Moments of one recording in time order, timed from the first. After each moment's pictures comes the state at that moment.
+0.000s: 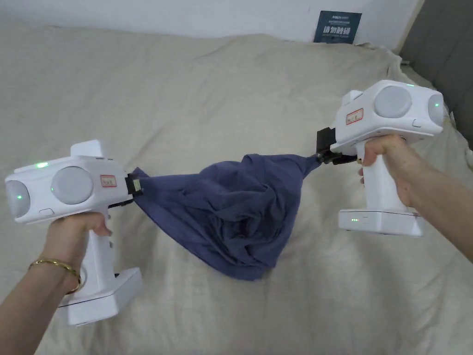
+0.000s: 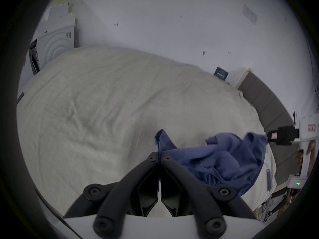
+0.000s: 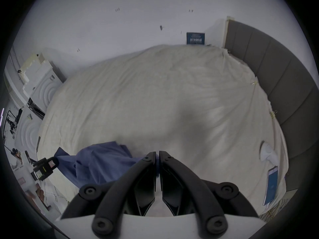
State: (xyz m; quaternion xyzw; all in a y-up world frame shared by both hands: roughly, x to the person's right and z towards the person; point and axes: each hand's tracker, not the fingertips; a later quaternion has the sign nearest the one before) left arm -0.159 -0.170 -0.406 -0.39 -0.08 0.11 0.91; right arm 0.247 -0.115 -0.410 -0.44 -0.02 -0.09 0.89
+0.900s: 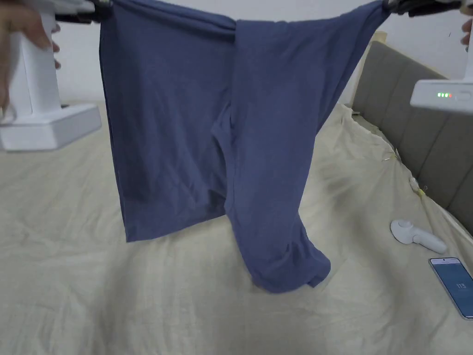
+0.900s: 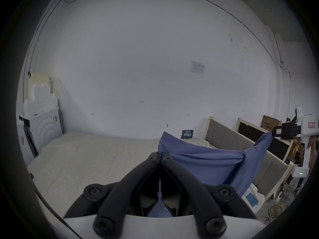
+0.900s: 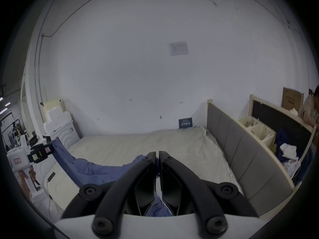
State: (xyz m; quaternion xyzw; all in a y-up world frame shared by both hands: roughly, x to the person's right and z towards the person) left arm -0.136 0.138 -0.350 -0.11 -0.17 0.02 0.98; right arm 0.285 0.174 -0.254 -0.15 -0.04 -0.07 0.99
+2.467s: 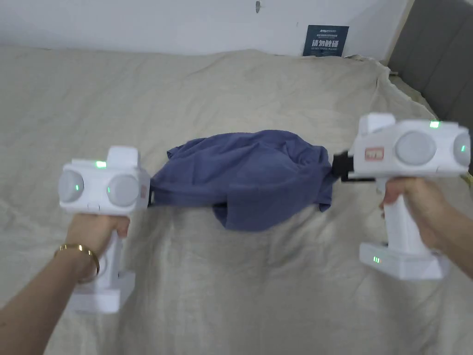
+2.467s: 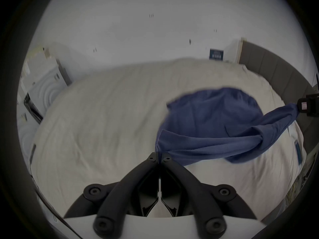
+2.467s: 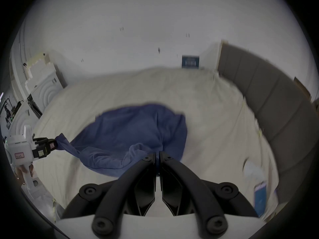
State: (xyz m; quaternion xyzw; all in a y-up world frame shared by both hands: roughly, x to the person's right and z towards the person) left arm -0.099 -0.210 -0.441 -0.41 -0.08 -0.08 0.91; right arm 0.255 -0.119 -0.371 -0.41 -0.02 -0.06 0.91
